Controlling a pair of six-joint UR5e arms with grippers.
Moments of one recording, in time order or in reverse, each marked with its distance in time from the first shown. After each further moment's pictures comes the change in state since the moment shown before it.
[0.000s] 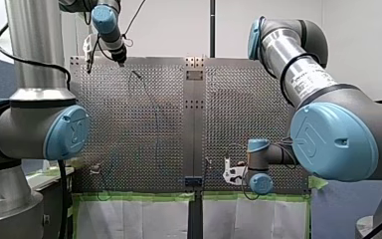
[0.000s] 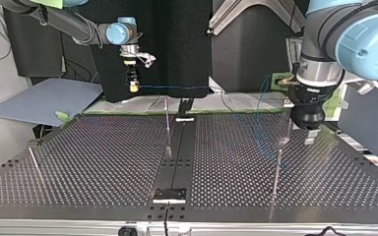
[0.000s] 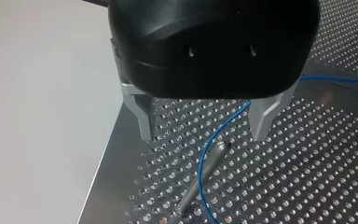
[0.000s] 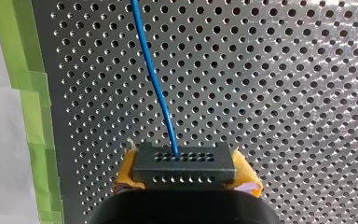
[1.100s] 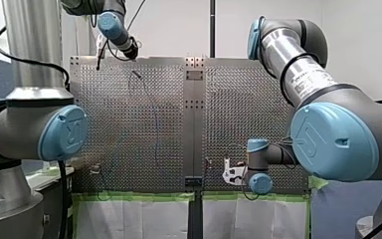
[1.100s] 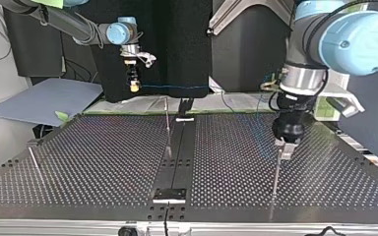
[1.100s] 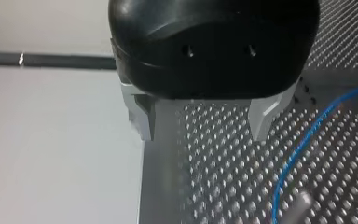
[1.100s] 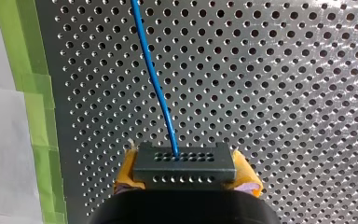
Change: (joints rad) left arm -0.065 -0.029 -0.001 0.206 0.090 0.218; right arm 0.003 0.000 0.000 0.008 0.000 0.004
